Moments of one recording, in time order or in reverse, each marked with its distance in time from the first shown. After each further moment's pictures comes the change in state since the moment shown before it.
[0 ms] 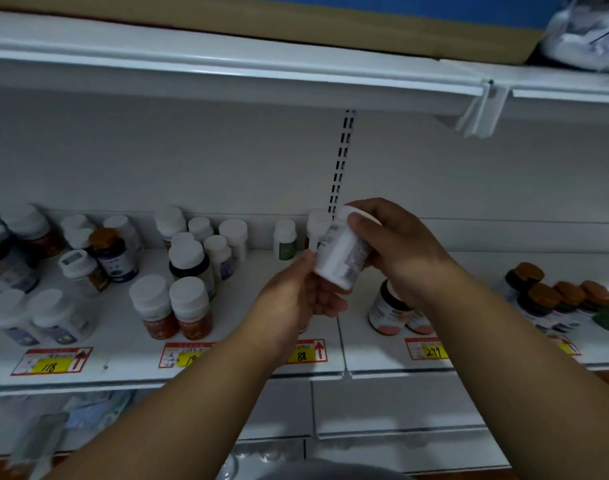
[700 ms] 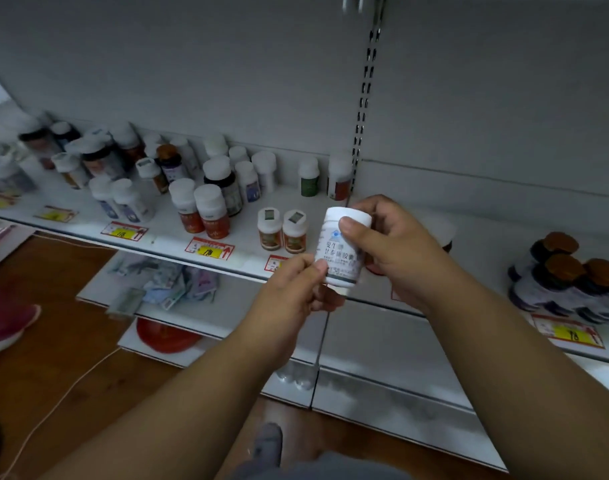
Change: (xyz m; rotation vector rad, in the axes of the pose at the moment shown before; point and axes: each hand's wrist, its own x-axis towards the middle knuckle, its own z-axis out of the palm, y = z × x) left_hand -0.091 -0.076 0.091 0.033 0.305 0.100; right_hand -0.082 0.038 -0.053 0.115 -0.319 0.047
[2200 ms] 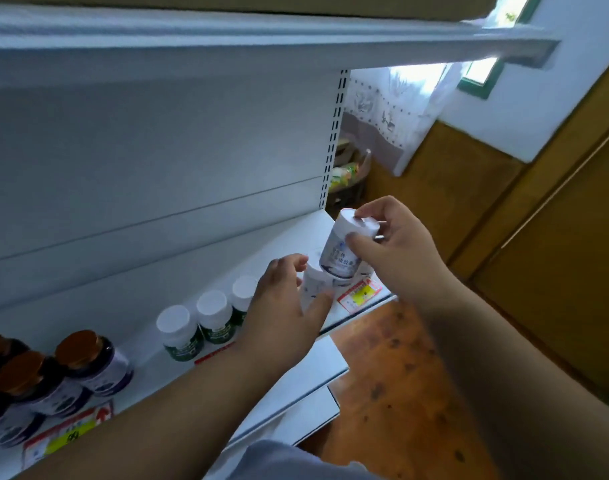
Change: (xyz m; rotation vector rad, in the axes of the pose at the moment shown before) left_hand 0.091 -0.187 0.606 0.948 -0.536 0.380; right_hand -0.286 -0.007 -0.599 -0.539 0.929 0.037
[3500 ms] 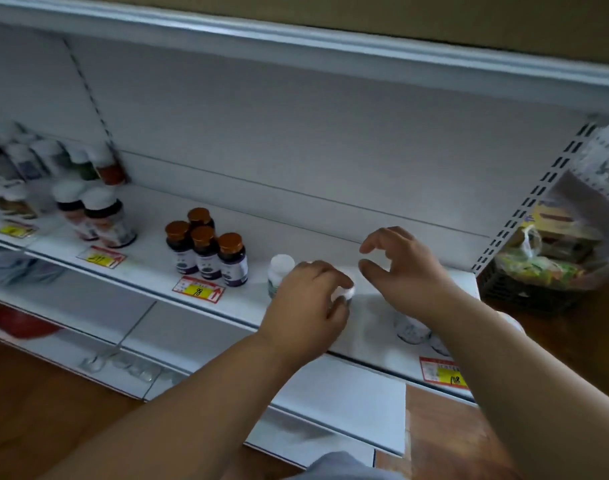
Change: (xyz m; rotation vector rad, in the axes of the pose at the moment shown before) left_hand -0.039 0.019 -0.005 0.411 0.557 -0.181; right_hand 0.064 0.003 0.079 -0.249 -0.699 -0.593
